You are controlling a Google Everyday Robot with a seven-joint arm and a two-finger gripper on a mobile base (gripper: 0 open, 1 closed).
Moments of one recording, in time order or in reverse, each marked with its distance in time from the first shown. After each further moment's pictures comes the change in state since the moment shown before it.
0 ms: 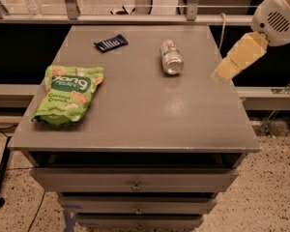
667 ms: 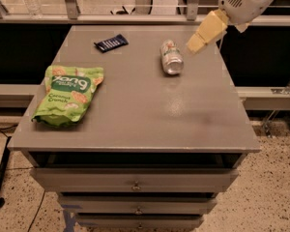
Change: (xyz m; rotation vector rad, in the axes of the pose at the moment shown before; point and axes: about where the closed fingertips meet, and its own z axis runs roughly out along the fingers) arm -0.063 -0.031 0.037 -0.014 0.060 0.175
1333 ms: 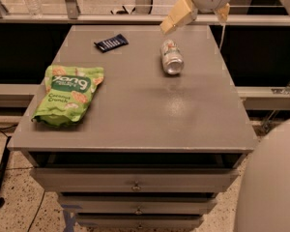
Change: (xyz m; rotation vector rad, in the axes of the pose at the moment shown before) arm -0.073 -0.010 0.033 0.048 0.002 0.239
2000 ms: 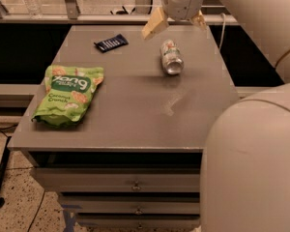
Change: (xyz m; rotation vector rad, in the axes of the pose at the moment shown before) arm -0.036 0.020 0.058 0.103 0.025 0.121
